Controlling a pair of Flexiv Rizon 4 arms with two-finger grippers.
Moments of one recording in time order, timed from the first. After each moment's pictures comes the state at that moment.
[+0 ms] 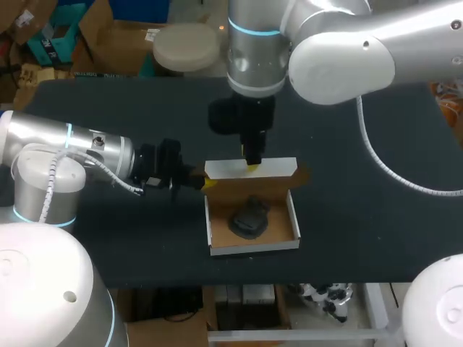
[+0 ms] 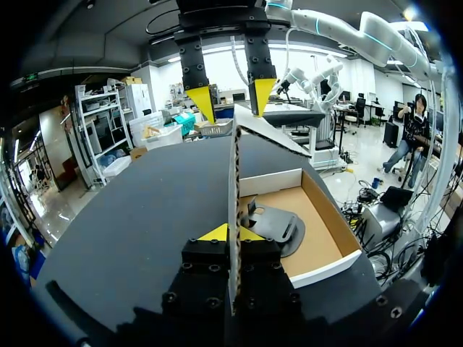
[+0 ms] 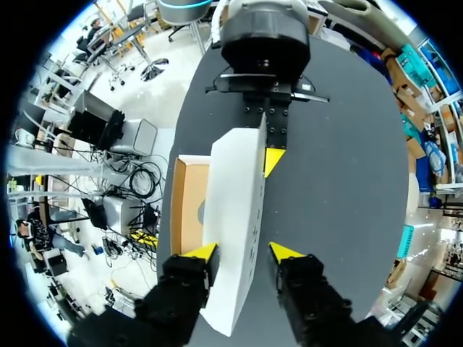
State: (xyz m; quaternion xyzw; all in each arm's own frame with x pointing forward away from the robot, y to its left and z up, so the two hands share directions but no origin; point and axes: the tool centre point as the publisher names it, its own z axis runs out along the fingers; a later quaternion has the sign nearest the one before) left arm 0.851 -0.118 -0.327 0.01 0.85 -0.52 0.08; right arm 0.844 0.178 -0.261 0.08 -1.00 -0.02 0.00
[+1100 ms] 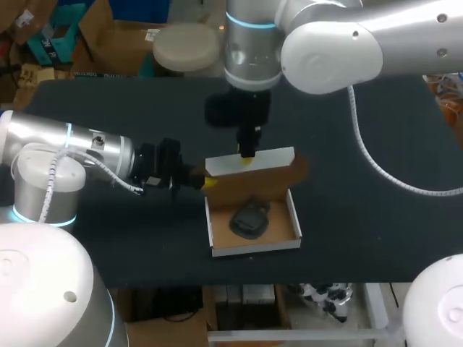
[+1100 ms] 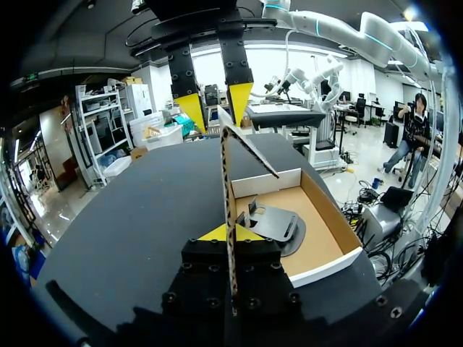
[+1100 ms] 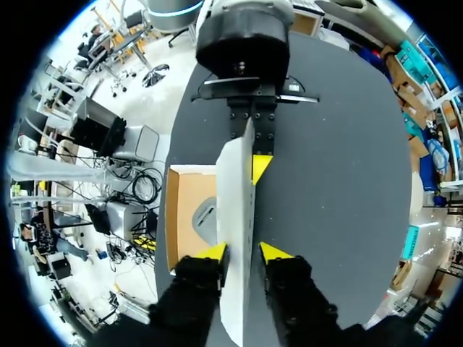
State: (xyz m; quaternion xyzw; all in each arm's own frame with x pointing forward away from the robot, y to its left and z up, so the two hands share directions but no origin) left arm 0.852 -0.118 -0.327 0.01 0.85 -0.52 0.08; right arm 0.859 0.187 -0.262 0.07 -1.00 -0.03 0.02
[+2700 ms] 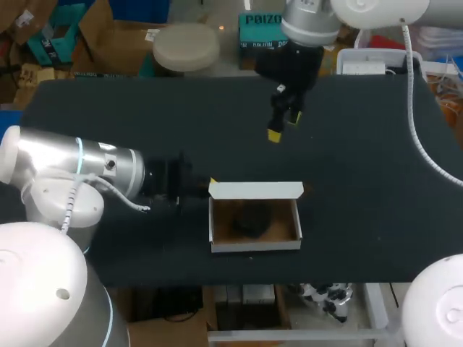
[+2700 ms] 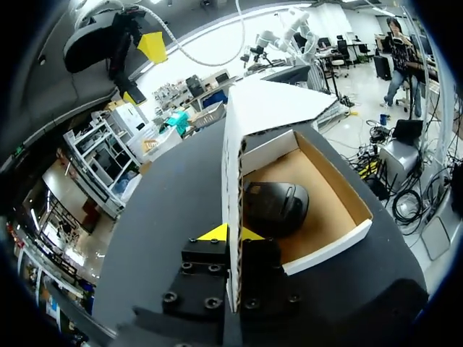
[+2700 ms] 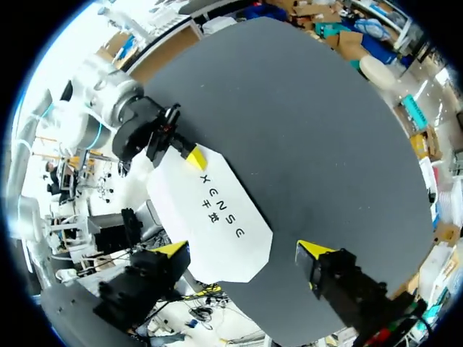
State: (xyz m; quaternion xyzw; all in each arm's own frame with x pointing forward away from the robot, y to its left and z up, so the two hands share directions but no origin) left arm 0.836 -0.126 -0.339 0.13 0.86 -0.44 0.22; right arm 0.867 0.106 -0.209 -0.29 -0.95 -0.05 0.10
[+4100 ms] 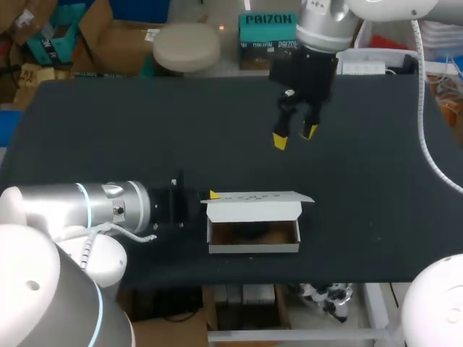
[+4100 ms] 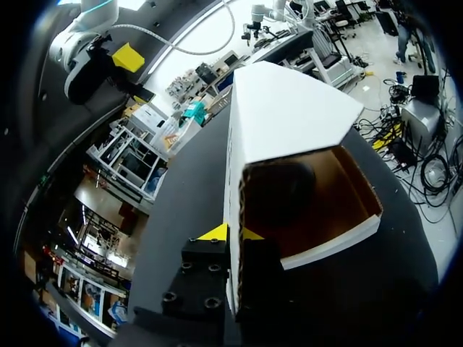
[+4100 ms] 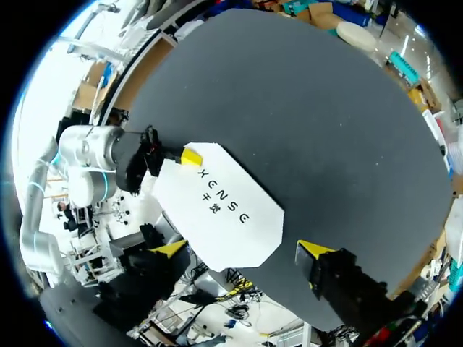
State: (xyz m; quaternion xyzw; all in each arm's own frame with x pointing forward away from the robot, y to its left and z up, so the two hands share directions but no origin) left arm 0.823 -0.120 -0.351 0.13 0.85 -0.37 0.34; right arm 0.840 0.088 -0.217 -0.39 -0.91 -0.03 0.16
